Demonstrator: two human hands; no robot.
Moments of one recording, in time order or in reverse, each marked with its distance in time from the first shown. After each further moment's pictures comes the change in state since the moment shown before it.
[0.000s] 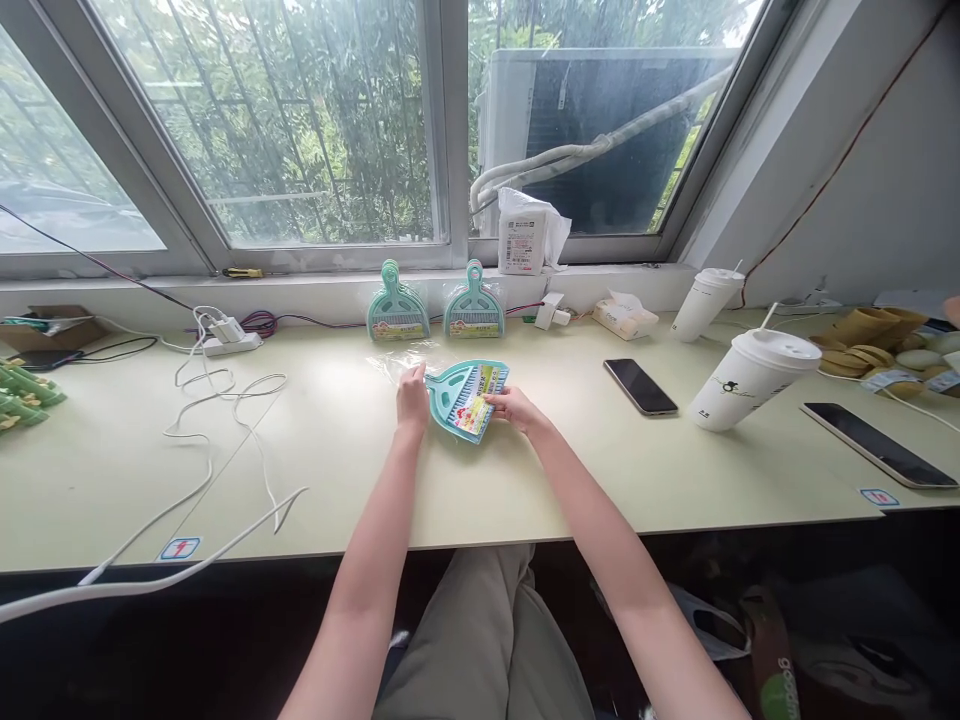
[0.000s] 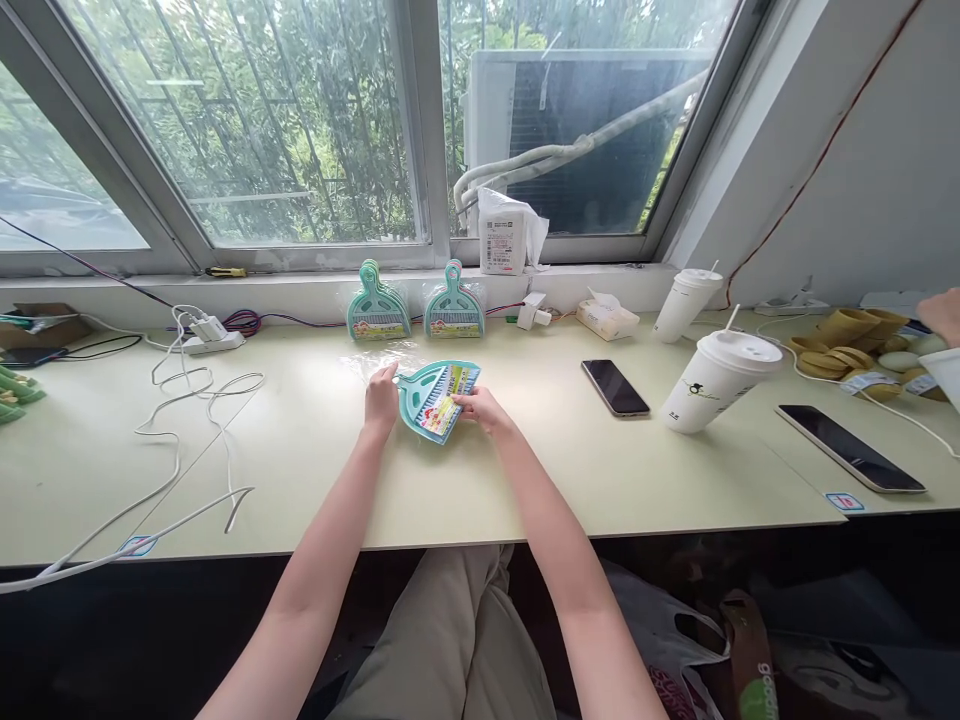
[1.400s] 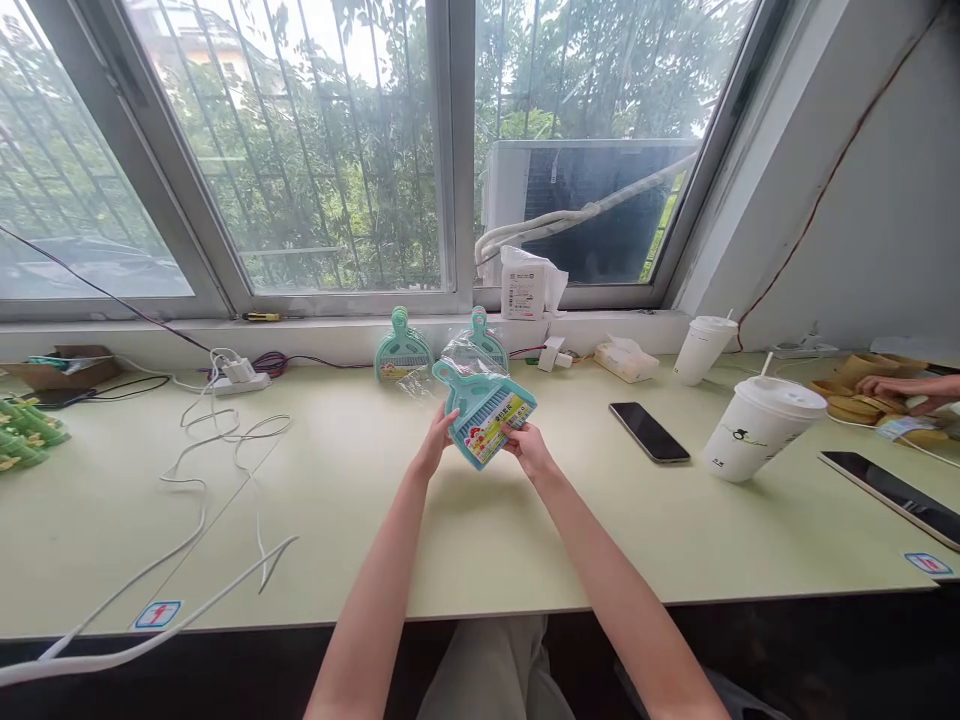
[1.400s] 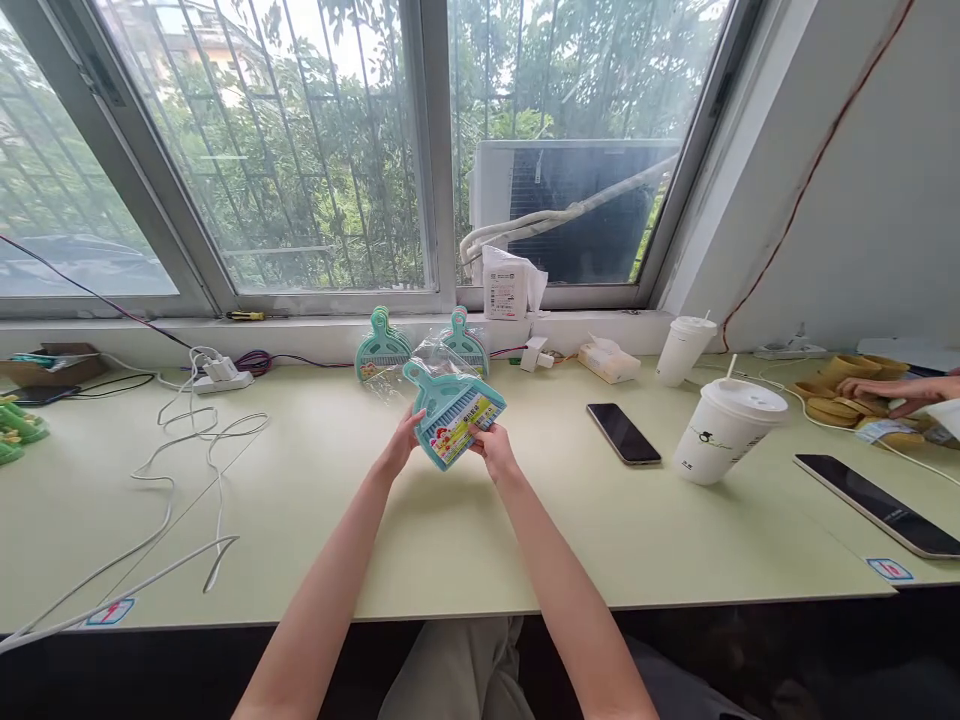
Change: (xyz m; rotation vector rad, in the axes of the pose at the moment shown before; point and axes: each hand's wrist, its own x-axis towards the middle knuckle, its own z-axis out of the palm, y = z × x) left_hand -0.001 0.035 -0.014 -1.357 -0.476 -0.296; right_hand 0.001 -0.003 0.008 0.240 0.169 -0.225
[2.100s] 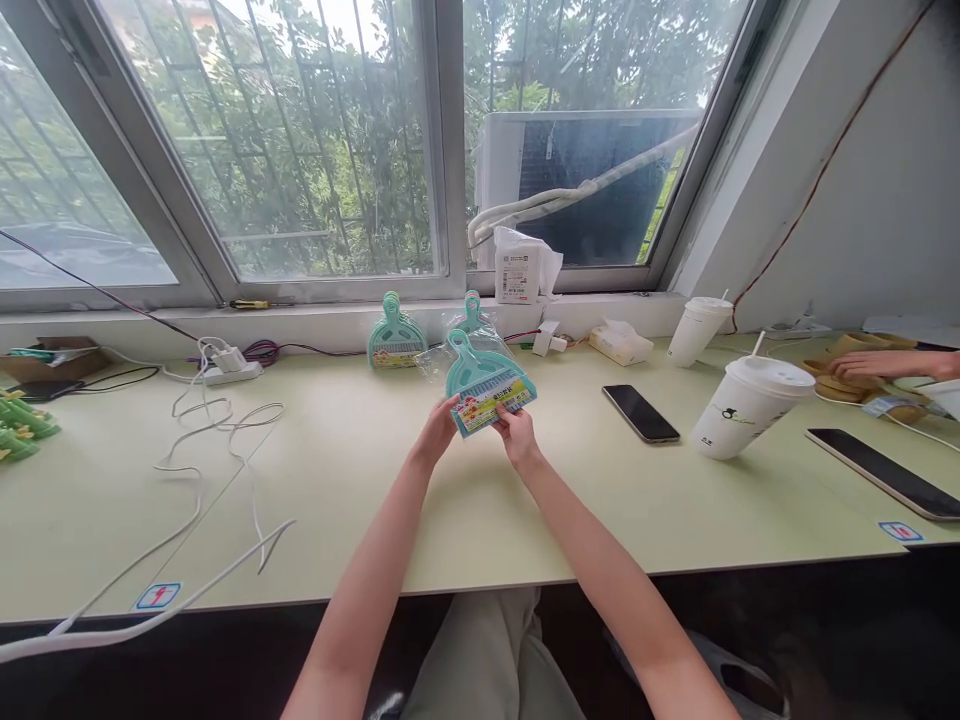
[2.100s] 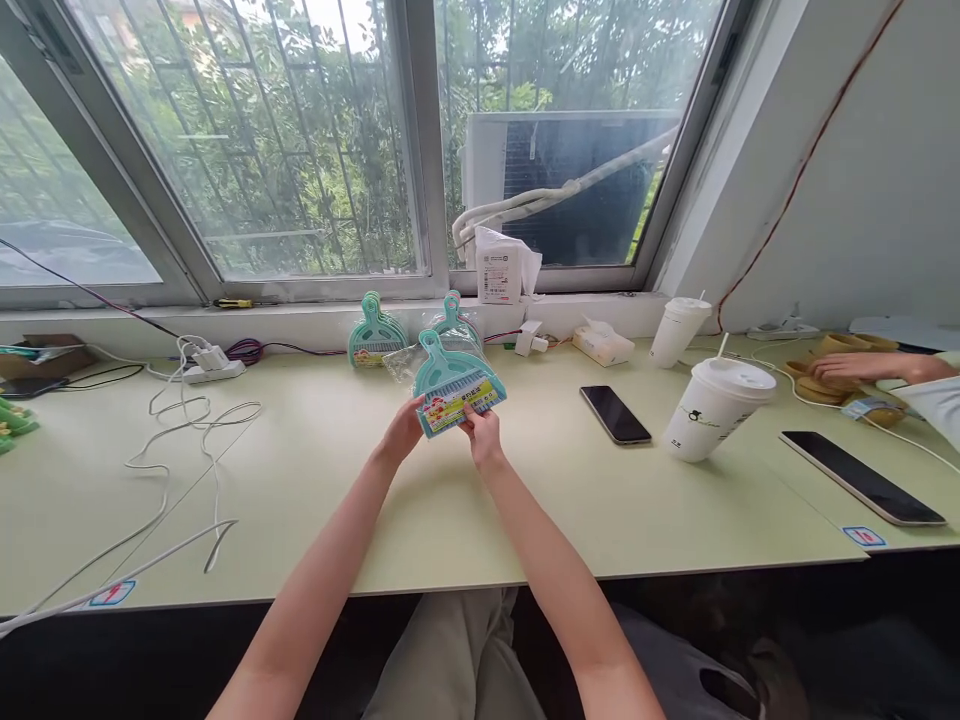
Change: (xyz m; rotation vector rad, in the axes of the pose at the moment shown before) left_hand -0.003 -0.003 0.026 -0.200 -0.118 0.004; right_hand -0.004 0.011 0.008 0.164 0.077 -0.107
